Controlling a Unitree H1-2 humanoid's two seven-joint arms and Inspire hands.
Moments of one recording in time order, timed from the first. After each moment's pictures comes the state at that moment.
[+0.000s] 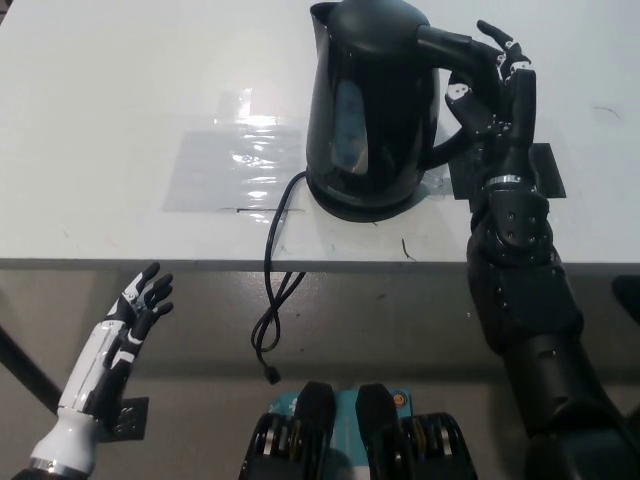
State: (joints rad) left_arm -0.02 0.23 0.04 -0.12 -0.13 -0.10 -0.17; right_arm -0.88 0.03 -0.13 0.74 -0.01 -0.22 -0.32
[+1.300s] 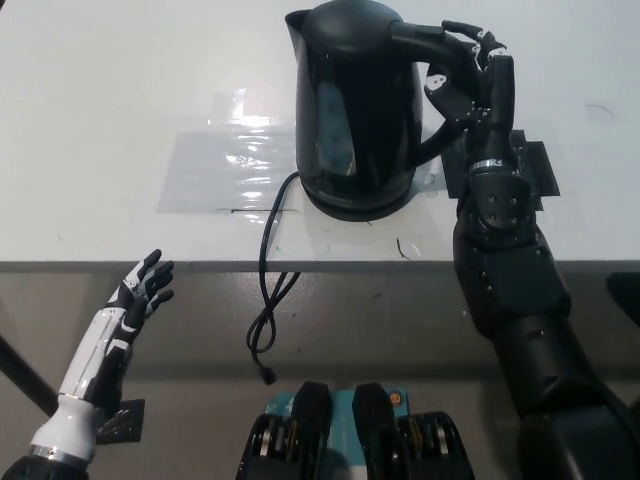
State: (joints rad) left_arm -0.05 0.23 0.04 -0.12 -0.11 -0.10 -0.17; right_arm -0.94 0.04 -0.12 0.81 -0.05 -0.19 -0.33
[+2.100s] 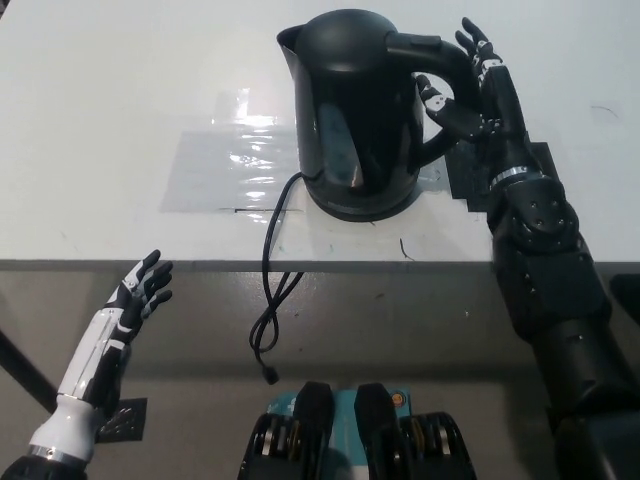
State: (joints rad) left_arm -0.05 0.24 0.04 -0.12 -0.11 -0.10 -0.17; right_arm -0.91 -0.05 -0.08 0.79 0.08 -0.17 -0.01
